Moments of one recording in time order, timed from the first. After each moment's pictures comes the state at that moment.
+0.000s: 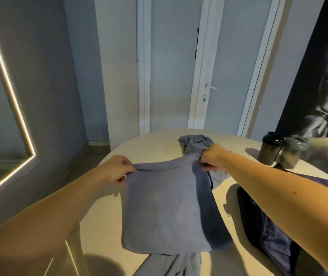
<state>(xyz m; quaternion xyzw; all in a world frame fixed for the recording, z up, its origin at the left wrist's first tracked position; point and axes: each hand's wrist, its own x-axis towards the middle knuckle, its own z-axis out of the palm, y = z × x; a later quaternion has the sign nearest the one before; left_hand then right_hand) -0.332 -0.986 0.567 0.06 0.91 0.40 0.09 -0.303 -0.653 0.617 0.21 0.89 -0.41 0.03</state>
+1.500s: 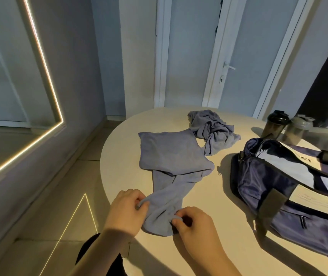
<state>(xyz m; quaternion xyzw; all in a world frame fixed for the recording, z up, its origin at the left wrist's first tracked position) -0.046 -0.936 0.460 0.03 0.93 0.36 -0.10 0.002 -0.737 0.467 -0.01 0.89 -0.44 -0.06</state>
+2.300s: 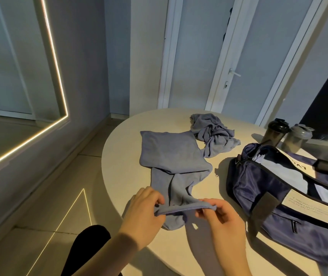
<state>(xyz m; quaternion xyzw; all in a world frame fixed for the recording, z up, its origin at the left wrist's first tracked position) -0.018 -0.898 0.465 0.13 0.92 0.34 -0.11 0.029 -0.693 0.496 0.02 0.75 -0.64 -0.19</state>
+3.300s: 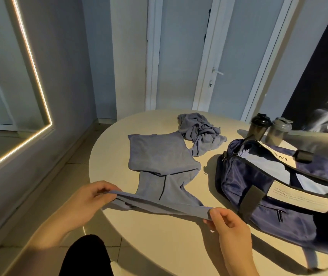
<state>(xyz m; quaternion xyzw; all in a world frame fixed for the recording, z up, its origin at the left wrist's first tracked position) -0.031 -1.001 0.520 0.09 0.88 0.46 0.03 0.031 -0.661 0.474 0.21 0.70 -0.66 -0.16</state>
